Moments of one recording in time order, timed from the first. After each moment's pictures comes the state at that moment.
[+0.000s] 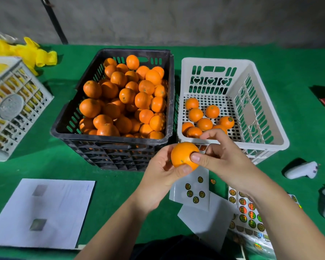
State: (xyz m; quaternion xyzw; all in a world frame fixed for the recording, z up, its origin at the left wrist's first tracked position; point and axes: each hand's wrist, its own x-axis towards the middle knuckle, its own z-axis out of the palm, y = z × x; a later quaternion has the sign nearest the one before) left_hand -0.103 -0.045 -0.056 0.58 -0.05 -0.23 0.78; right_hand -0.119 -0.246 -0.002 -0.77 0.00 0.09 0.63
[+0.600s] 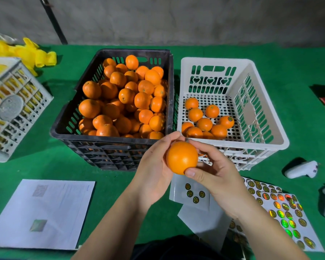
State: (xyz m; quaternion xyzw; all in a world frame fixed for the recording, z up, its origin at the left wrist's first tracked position) left_hand -0.089 -0.051 -0.025 0.44 0.07 -0.23 0.87; right_hand -0.147 -0.215 -0.024 -0.67 0.03 0.04 0.74
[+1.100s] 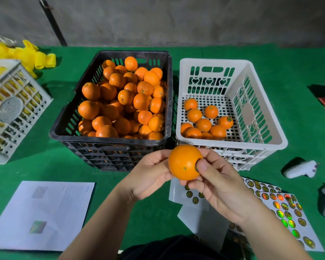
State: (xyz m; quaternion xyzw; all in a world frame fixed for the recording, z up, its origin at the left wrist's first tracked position) left_hand -0.080 -0.023 -0.059 0.48 -0.05 -0.32 0.81; right_hand -0.154 -0.212 -0.008 -0.49 0.07 0.13 0.86
